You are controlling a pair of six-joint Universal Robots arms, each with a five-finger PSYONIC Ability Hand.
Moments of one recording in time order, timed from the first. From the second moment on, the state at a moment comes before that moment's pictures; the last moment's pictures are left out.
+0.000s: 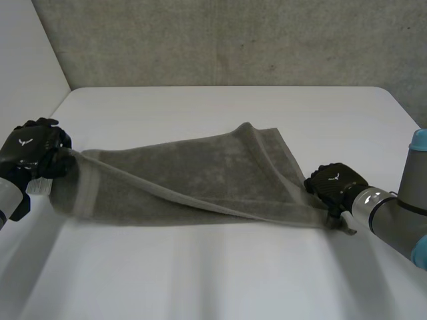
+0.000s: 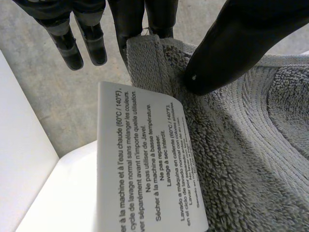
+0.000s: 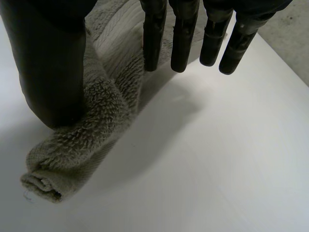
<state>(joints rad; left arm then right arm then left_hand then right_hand) 4.87 -1.72 -1.99 3.62 -1.08 3.26 1.77 -1.07 1.61 0.03 1.31 2.46 1.32 1.35 0.23 0.24 1.18 0.54 0.54 0.23 0.25 0.38</state>
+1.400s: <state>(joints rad) 4.63 -1.94 -1.32 3.58 -1.24 3.24 1.84 -1.10 0.88 0.13 1.24 2.76 1.32 1.35 0.23 0.24 1.18 1.32 1.26 0.23 0.25 1.15</state>
